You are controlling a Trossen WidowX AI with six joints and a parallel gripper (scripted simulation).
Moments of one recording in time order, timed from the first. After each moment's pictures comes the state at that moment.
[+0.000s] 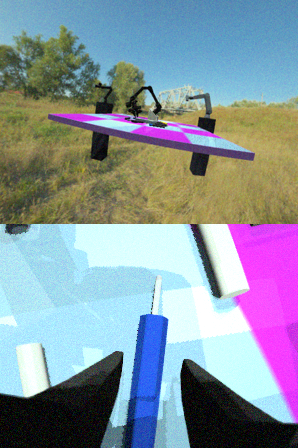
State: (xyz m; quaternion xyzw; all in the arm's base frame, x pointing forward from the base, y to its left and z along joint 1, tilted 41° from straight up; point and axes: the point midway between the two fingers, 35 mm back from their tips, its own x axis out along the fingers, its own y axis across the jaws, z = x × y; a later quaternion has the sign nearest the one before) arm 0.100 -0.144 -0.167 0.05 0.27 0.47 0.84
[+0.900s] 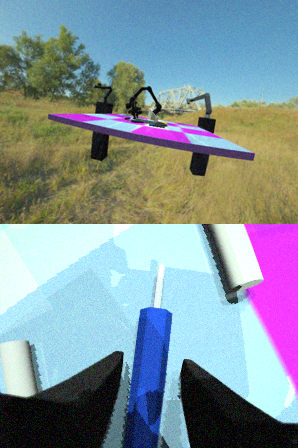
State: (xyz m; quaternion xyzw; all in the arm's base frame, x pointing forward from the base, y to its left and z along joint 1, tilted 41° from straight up) arm 0.102 -0.133 -0.179 0.05 0.27 0.47 0.84
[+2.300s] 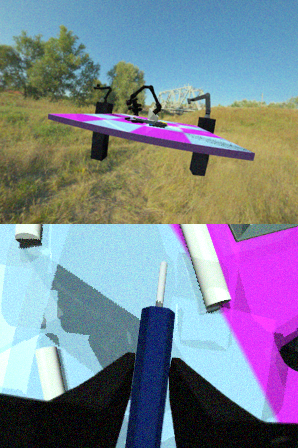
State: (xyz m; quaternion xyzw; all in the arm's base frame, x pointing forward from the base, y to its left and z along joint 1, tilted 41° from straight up) arm 0.099 -0.161 -0.146 0.05 0.28 0.47 0.84
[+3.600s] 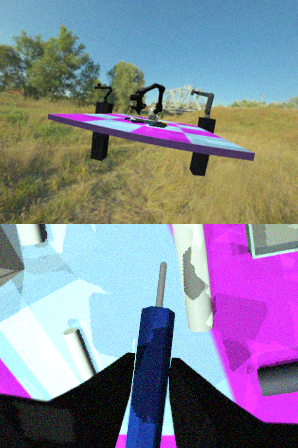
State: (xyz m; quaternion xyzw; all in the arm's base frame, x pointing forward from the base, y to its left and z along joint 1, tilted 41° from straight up) arm 0.180 -0.152 -0.093 -0.07 0.54 0.57 0.62
